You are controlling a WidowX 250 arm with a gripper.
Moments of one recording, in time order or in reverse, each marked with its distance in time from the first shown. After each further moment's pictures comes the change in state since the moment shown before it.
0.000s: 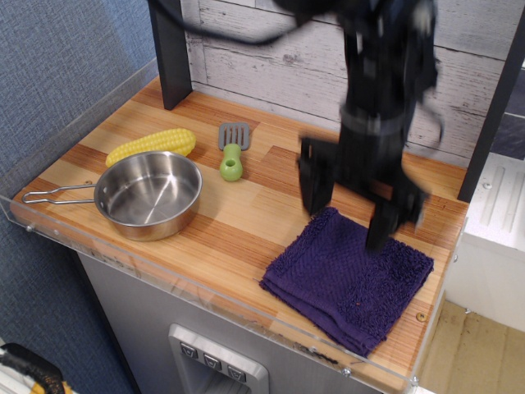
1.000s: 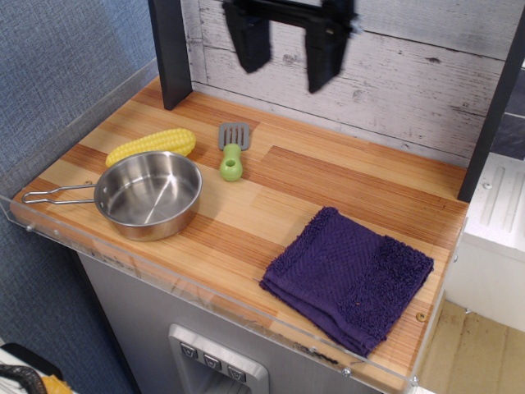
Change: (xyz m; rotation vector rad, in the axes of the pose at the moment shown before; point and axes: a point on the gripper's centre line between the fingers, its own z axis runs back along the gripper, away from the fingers) arm -0.005 0.068 0.095 -0.090 -0.041 0.044
